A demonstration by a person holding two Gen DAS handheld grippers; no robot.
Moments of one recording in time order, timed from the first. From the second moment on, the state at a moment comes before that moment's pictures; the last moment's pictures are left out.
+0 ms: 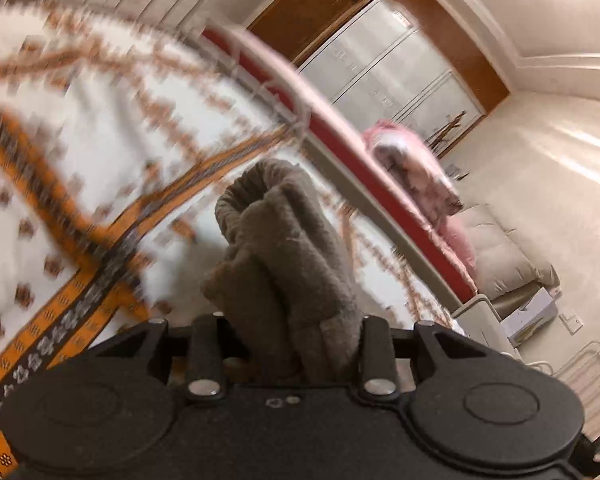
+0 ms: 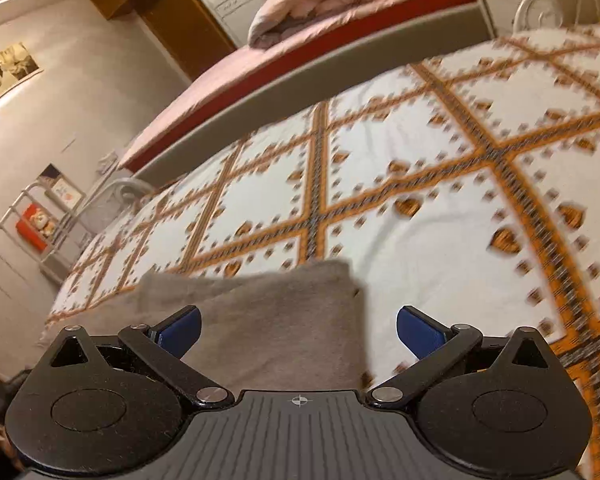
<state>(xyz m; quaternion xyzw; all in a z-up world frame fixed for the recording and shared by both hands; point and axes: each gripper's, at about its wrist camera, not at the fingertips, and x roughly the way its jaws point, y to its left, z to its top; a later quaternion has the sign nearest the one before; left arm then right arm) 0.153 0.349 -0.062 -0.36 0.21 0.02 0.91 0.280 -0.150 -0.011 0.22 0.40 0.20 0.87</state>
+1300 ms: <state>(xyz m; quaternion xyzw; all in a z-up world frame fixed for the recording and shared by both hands) 0.244 -0.109 -0.029 0.09 0.33 -0.22 0.92 0.245 -0.295 -0.019 0.37 0.38 0.06 0.85</state>
